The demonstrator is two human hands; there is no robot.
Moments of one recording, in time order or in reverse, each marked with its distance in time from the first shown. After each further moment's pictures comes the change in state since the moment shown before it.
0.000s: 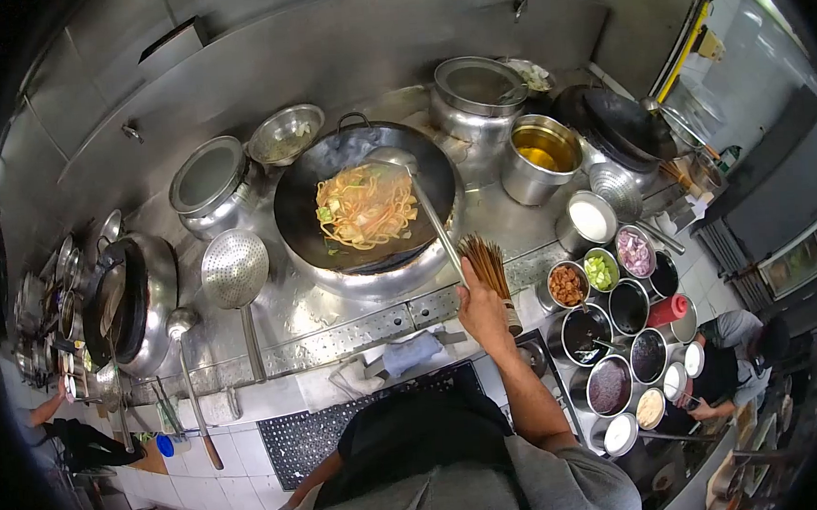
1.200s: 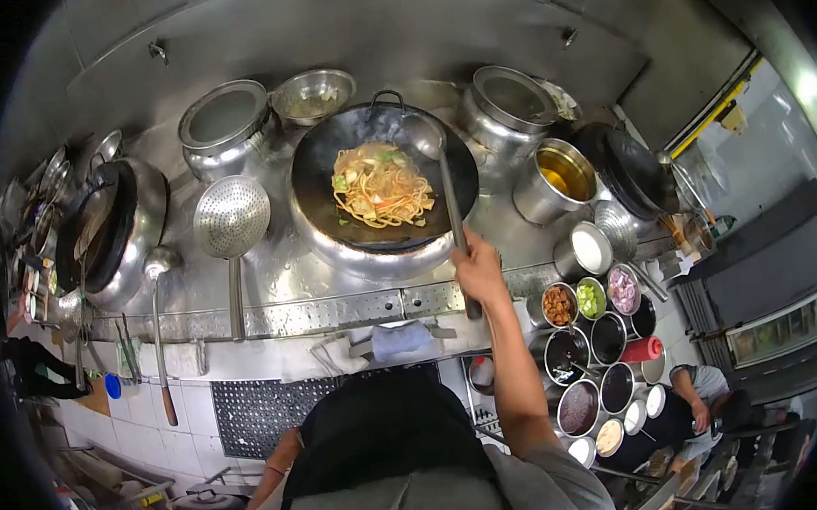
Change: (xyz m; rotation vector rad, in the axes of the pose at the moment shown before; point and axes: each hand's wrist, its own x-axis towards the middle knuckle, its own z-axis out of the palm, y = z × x) left_hand -0.062 0.134 -0.042 -0.099 0.076 -0.029; right_hand 0.073 -0.039 -0.017 0.518 -0.344 0.247
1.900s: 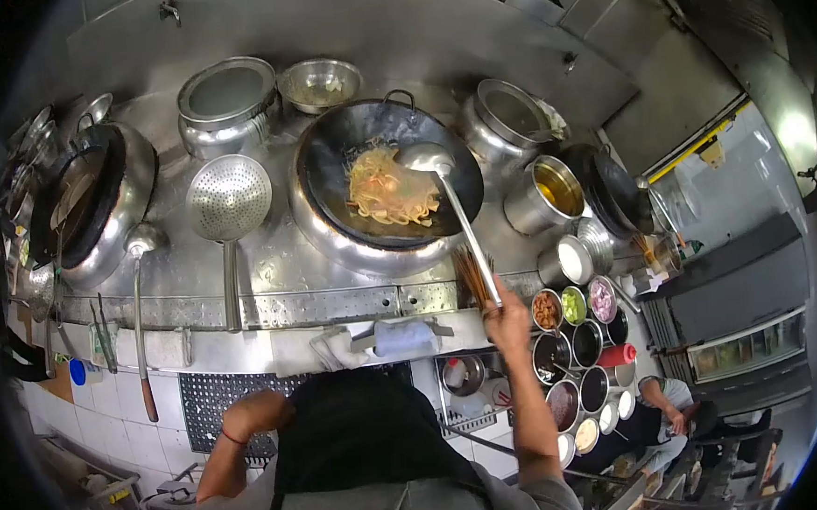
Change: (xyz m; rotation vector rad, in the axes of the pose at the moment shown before) left_hand 0.051 0.127 -0.121 0.586 -0.489 0.290; right_hand -0.076 0.077 -0.031 -0.756 0.322 -0.383
